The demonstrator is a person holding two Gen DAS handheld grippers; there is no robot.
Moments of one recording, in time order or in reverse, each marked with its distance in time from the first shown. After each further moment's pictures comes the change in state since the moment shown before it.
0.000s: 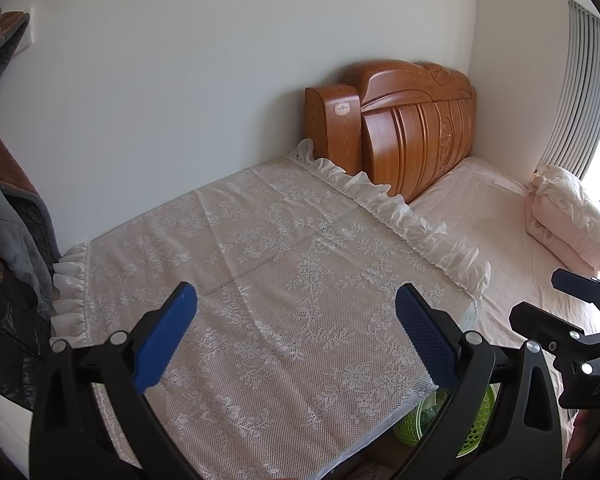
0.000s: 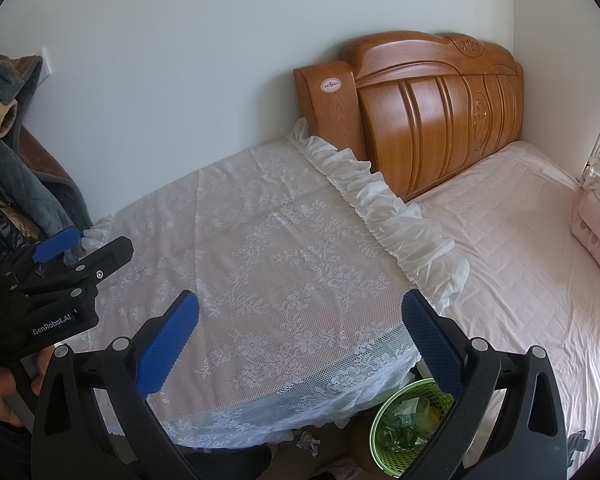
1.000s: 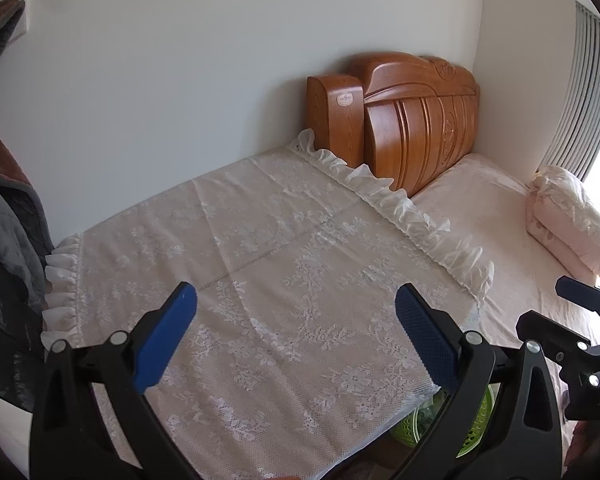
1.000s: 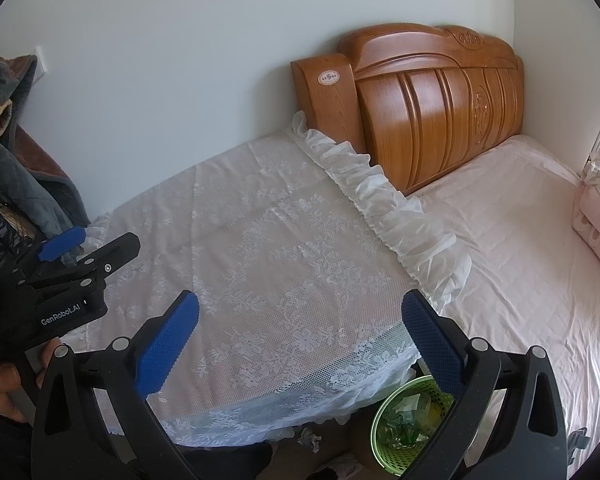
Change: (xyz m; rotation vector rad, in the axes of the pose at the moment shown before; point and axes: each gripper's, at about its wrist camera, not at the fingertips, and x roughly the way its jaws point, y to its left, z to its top) left arm 0.021 0.003 0.003 -0.018 0.037 -0.011; right arm 0.008 -0.006 -0.001 0.001 0.027 0.007
